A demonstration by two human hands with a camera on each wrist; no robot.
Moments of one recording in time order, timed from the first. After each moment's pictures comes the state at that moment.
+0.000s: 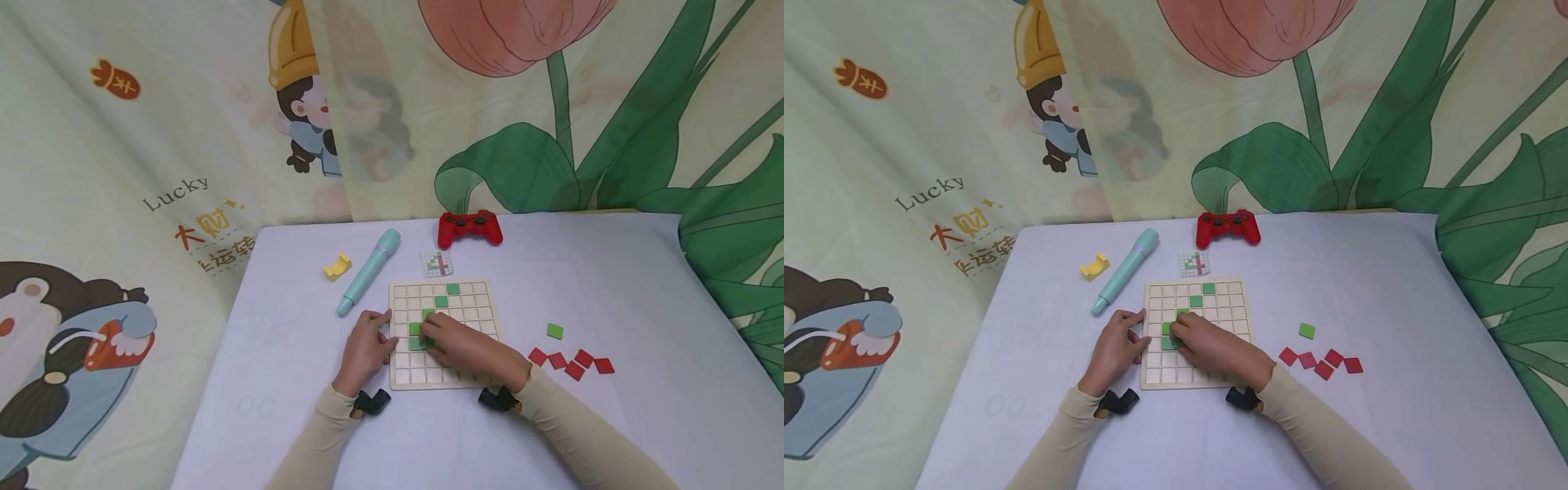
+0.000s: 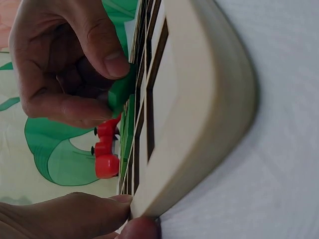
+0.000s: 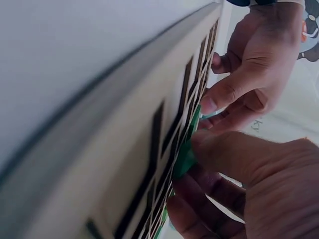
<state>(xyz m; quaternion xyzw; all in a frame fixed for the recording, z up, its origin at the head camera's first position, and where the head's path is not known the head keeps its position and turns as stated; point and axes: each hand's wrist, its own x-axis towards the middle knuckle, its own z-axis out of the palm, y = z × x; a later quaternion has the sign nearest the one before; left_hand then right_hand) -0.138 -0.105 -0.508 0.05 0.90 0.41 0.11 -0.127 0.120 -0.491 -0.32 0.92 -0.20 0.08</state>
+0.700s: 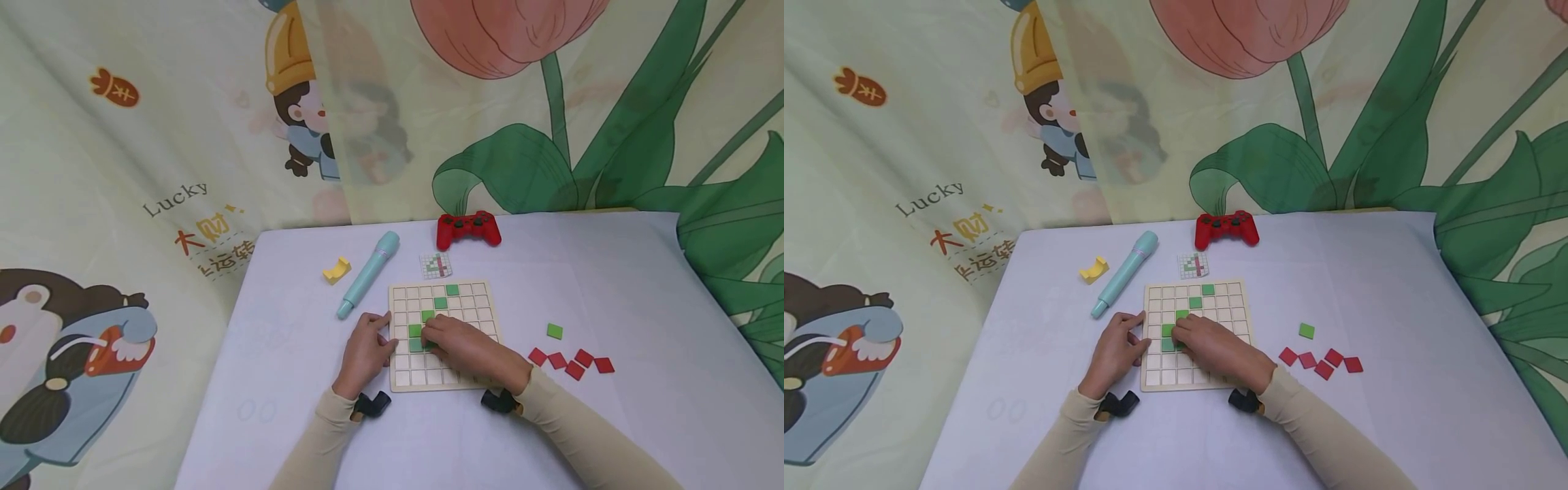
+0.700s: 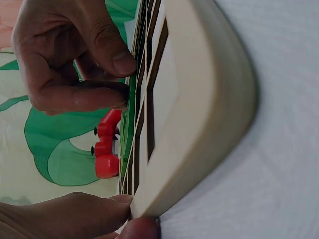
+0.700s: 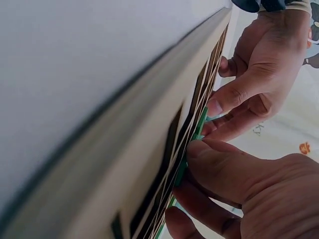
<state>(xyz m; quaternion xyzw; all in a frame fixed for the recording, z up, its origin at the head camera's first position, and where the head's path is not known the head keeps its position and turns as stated) -0.137 -0.105 -0.508 0.05 0.91 0.41 0.10 -0.126 0.123 -0.497 -0.33 0.93 -0.17 0.04</state>
